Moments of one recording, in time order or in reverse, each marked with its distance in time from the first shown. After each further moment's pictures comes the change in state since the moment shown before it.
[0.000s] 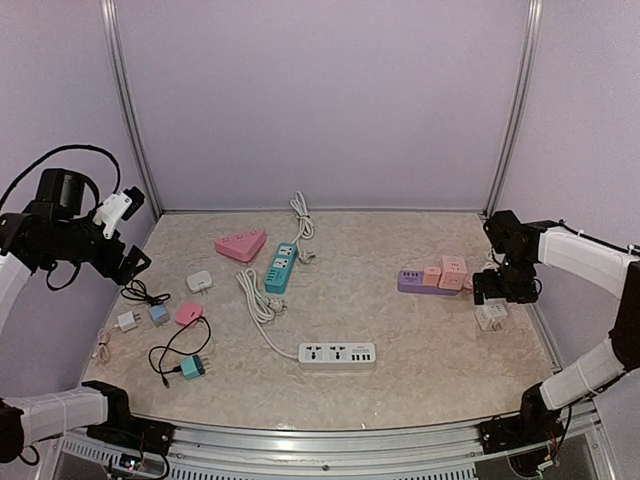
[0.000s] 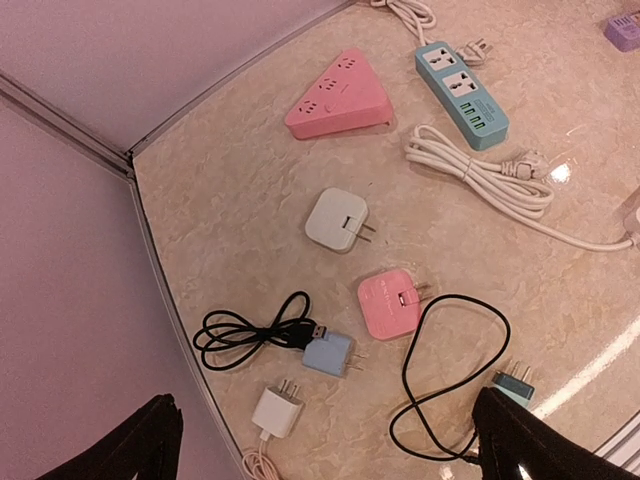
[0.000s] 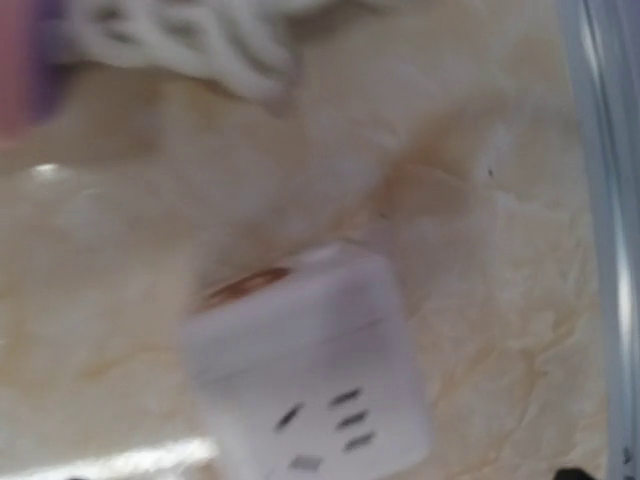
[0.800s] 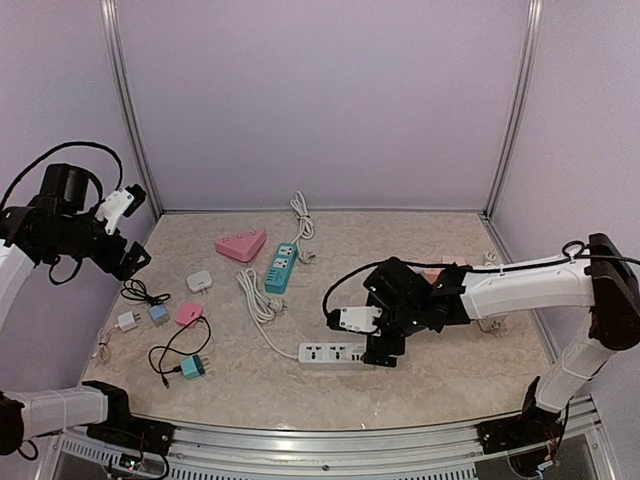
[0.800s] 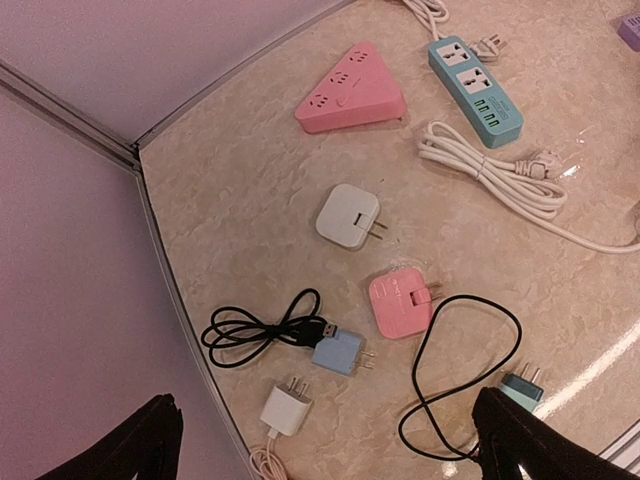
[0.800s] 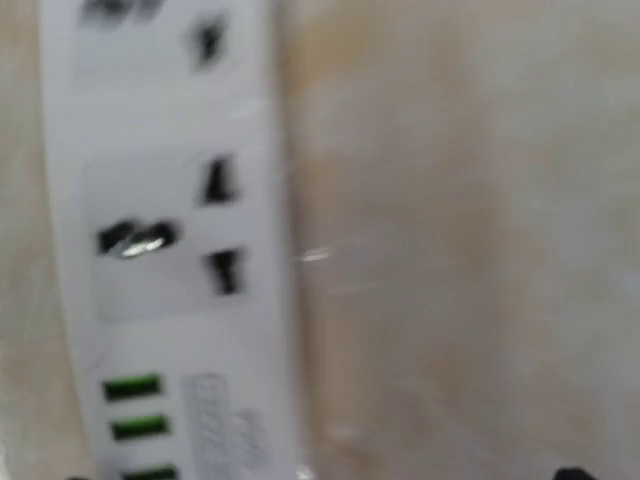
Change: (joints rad) left arm 0.004 0.039 0.026 -0.001 -0.022 -0.004; right arm 0.768 0.259 -0.008 0.520 -0.220 -0.896
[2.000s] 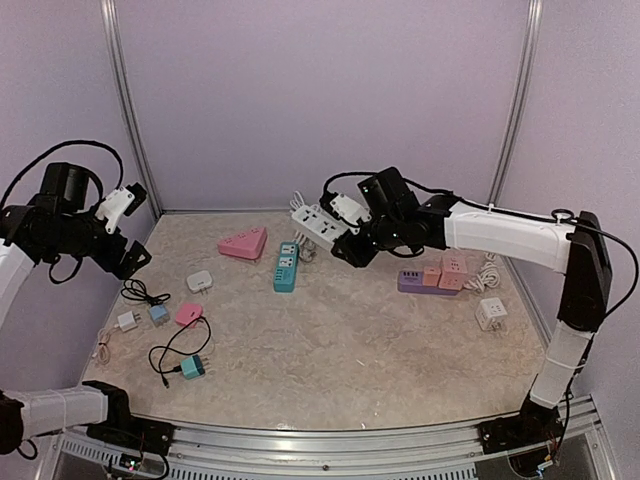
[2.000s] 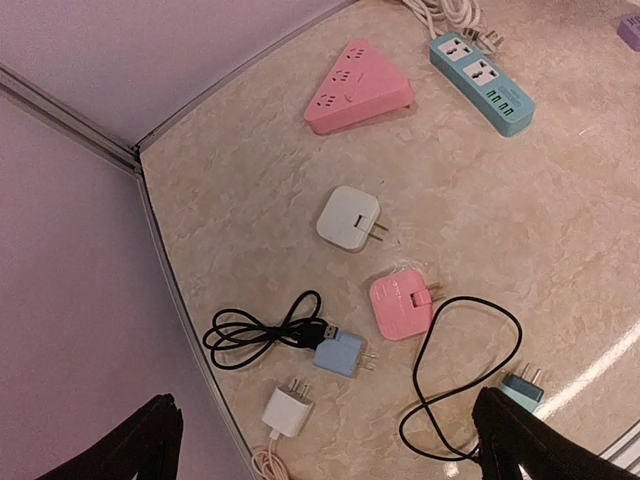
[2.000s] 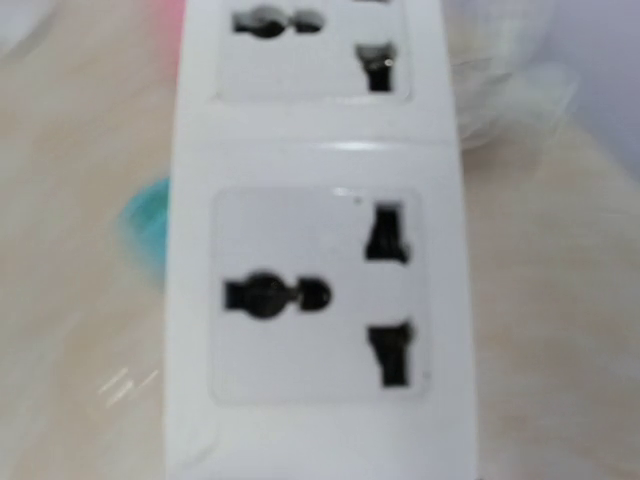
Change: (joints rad) left arm -0.009 0.003 0.006 0.000 -0.006 0.000; right arm -0.217 0.178 0.563 -0.006 0.010 0.403
